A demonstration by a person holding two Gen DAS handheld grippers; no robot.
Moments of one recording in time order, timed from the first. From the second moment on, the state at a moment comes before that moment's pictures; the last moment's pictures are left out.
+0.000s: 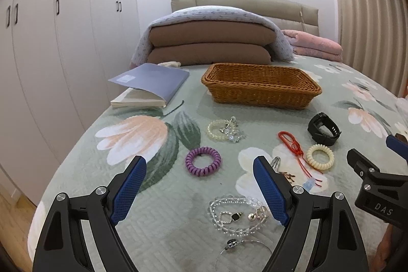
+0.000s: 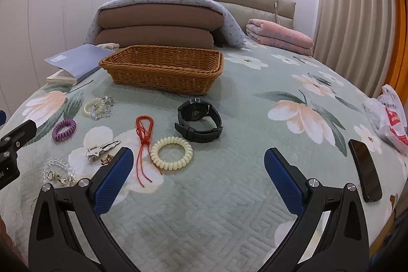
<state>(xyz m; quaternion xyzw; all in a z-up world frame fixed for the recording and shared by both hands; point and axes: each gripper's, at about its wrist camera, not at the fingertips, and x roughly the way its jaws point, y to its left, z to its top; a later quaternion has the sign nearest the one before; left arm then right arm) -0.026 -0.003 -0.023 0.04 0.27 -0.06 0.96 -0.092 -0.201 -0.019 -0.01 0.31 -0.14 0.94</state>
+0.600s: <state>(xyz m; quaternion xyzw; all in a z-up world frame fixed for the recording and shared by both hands) -0.029 -0.005 -0.027 0.05 0.27 -0.07 0.96 -0.092 -0.200 -0.020 -0.02 0.30 -0.14 0.94</state>
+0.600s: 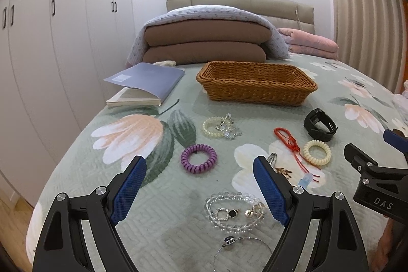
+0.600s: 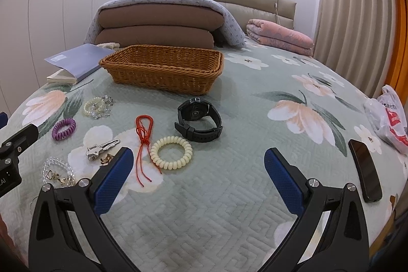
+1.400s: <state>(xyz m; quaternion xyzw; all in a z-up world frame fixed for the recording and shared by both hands) -0.024 -0.004 -0.035 0.04 0.28 -0.07 0.96 -0.090 -0.197 -0.022 -0.02 0.31 -0.14 0.94</state>
